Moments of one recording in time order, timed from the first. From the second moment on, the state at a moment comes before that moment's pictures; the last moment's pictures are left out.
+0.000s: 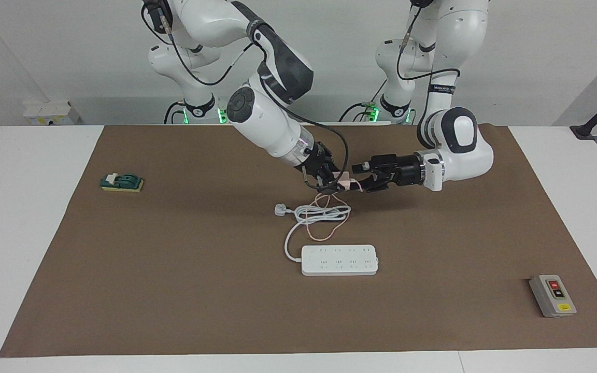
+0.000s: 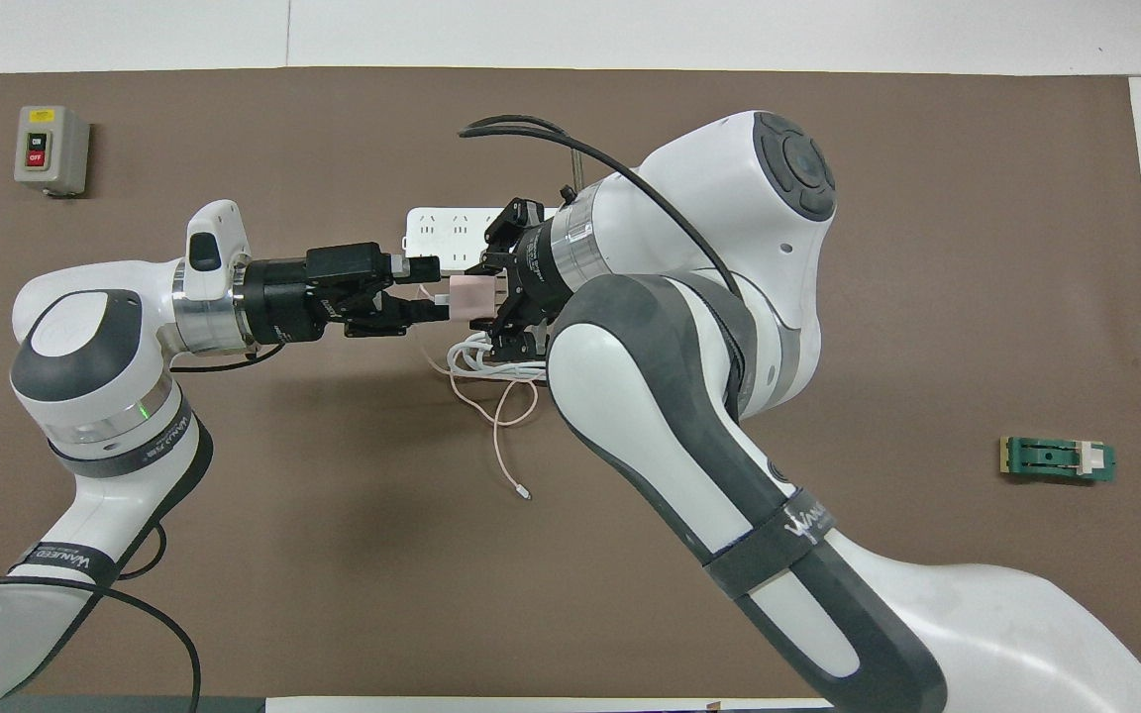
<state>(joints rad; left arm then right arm) -0.17 0.18 -0.02 -2.06 -1.61 1.81 0.58 0.46 0.40 0.08 -1.49 0.67 2.11 1.77</state>
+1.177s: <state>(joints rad) -0.21 0.19 0.00 -2.07 -1.63 1.81 0.63 0.46 0.40 0.08 -1.49 0.67 2.11 1.77</state>
